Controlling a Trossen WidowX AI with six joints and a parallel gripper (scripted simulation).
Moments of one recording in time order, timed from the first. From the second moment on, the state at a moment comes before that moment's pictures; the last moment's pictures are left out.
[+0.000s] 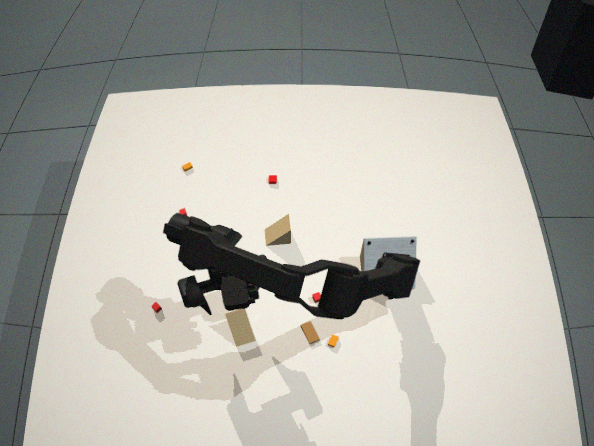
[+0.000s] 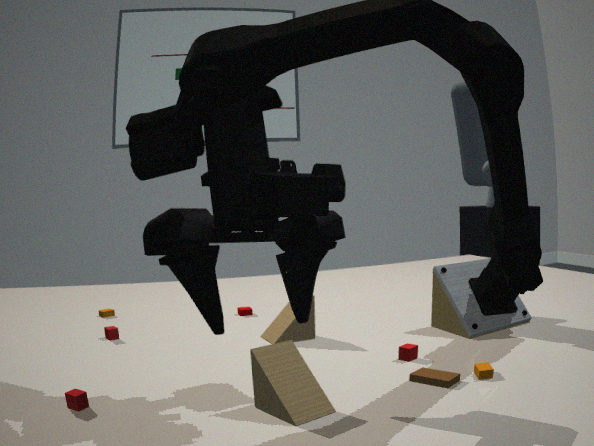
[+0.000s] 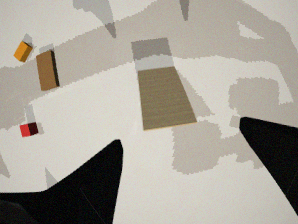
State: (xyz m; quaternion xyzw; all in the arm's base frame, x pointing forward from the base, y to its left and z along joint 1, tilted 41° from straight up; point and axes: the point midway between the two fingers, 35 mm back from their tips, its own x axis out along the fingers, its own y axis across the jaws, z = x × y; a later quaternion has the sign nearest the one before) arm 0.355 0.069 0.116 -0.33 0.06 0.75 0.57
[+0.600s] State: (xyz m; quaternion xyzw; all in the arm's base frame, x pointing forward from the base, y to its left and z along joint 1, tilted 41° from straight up) arm 0.351 0.094 0.100 -0.31 0.06 0.76 0.57
